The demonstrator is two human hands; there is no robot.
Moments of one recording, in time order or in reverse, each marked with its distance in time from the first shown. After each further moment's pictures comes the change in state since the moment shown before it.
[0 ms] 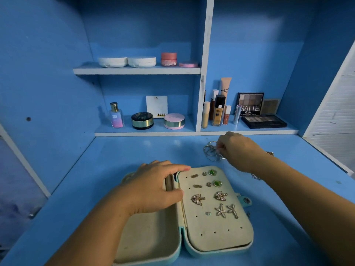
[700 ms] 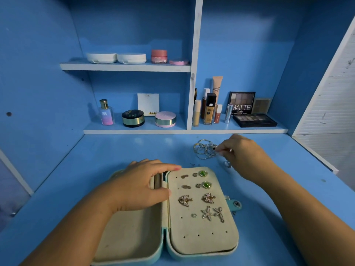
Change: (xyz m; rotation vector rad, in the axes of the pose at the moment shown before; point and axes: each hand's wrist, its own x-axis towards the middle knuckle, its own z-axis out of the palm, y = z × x) left_hand 0.006 -0.004 0.004 0.010 -0.020 0.048; right_hand -0.032 0.027 0.008 0.235 0.252 -0.029
